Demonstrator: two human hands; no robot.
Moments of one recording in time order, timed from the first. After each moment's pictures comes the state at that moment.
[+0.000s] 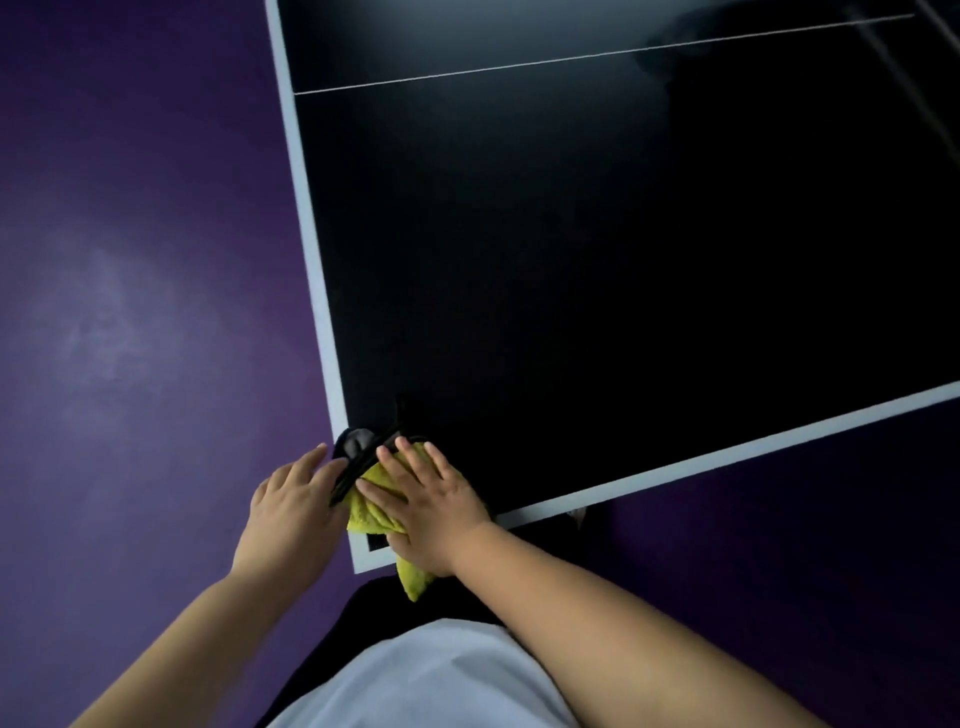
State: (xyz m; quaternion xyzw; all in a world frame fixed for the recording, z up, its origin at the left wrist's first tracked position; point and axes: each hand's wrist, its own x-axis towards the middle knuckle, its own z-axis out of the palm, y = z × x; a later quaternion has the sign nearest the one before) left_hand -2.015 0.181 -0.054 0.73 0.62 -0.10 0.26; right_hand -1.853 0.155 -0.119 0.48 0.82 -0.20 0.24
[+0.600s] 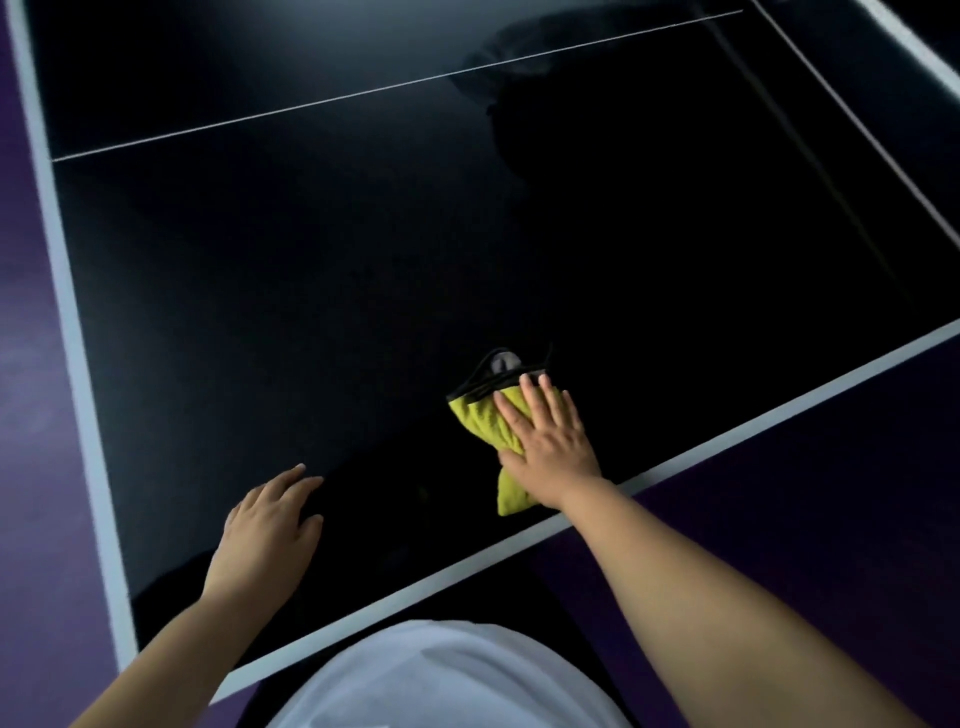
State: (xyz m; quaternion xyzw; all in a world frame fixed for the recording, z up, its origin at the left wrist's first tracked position) left_hand -1.792 0.234 -0.064 0.75 0.59 -0.10 0.28; right_hand -1.478 0.187 -0.113 0.73 0.62 -0.23 0.16
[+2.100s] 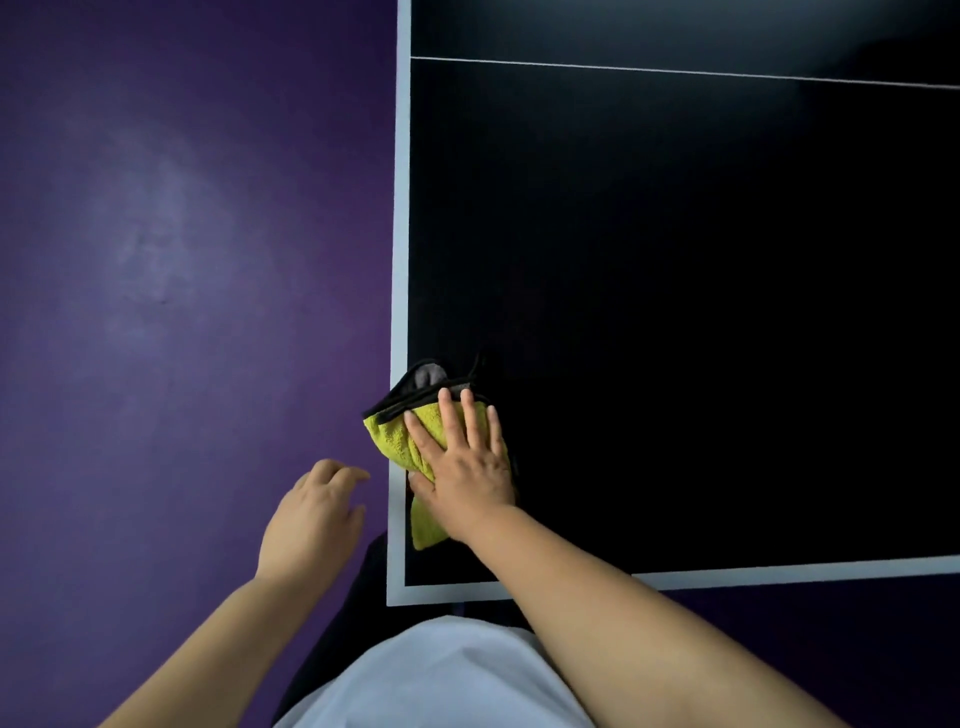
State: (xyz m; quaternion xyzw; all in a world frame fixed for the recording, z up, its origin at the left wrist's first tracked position) left_hand -2.050 0.225 -0.084 0.63 0.71 -0.04 0.32; right_hand -1.878 0.256 -0.128 0.57 0.77 -0.23 0.18
